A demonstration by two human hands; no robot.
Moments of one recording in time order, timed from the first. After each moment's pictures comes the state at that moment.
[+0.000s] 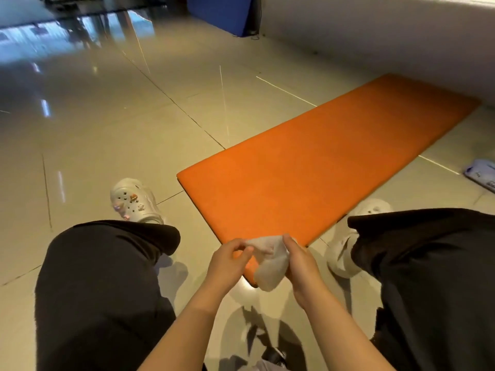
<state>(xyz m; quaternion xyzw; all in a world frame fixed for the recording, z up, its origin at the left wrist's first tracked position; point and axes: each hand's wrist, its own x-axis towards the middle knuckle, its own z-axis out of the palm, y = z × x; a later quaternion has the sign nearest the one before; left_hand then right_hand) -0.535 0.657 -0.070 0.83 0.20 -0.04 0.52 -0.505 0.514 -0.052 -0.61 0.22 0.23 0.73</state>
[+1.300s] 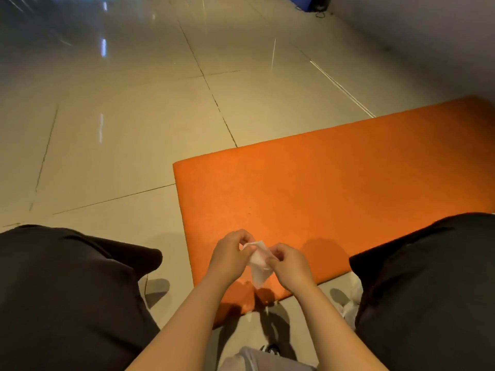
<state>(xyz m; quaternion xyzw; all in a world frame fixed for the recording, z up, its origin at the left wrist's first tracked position) -0.343 0.605 -0.105 0.85 0.27 0.00 0.46 -0.277 0.467 -0.099 -0.89 -0.14 0.31 0.31</state>
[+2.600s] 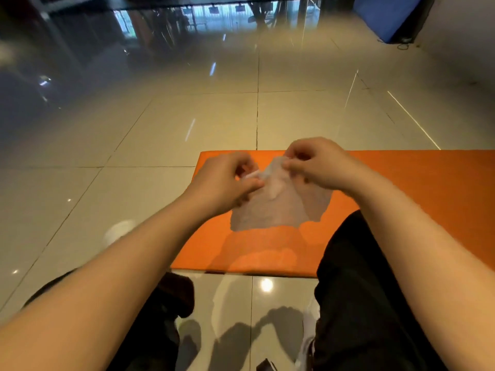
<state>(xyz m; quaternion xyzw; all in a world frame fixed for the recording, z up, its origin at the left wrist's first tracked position) -0.298 0.389 0.112 0.87 0.31 0.16 0.36 -0.123 0.298 0.118 -0.77 -0.53 0.20 0.29</state>
